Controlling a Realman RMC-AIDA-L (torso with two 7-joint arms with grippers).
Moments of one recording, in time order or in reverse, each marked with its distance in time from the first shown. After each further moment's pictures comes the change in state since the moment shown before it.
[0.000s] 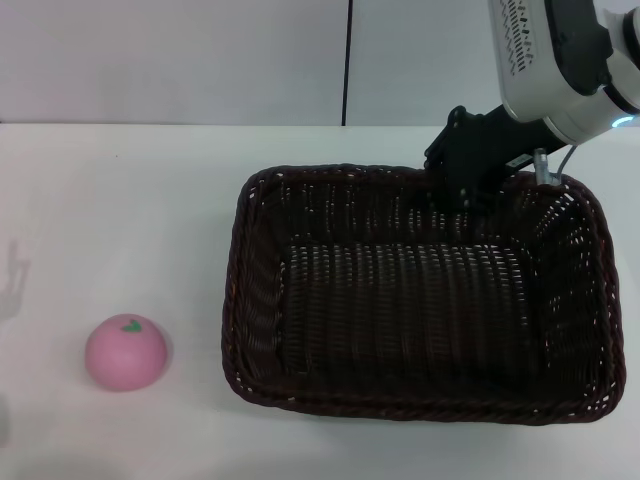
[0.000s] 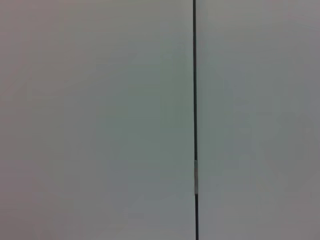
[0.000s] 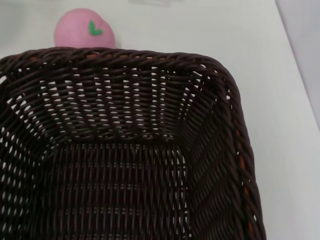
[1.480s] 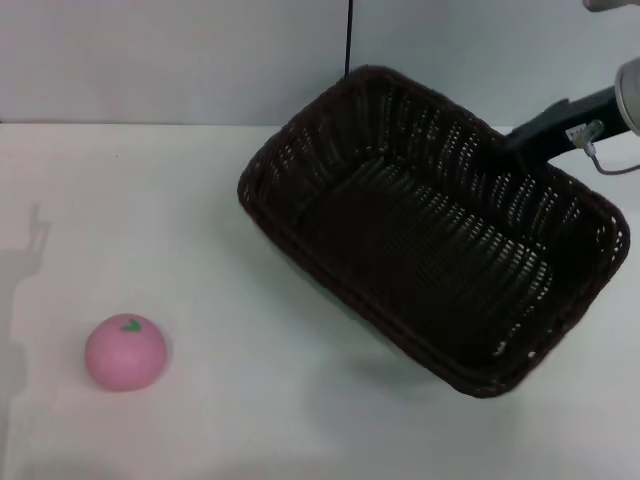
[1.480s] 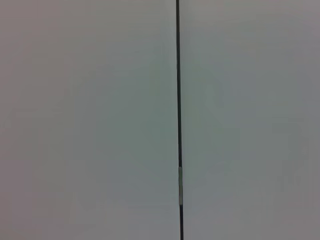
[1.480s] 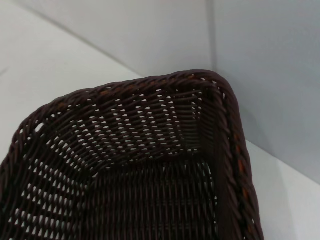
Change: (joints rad) left arm -0.110 0.005 -0.043 0.027 -0.001 -0.087 -0.003; right arm -0.113 -0.001 0.154 -0.072 -0.058 0.069 0.614
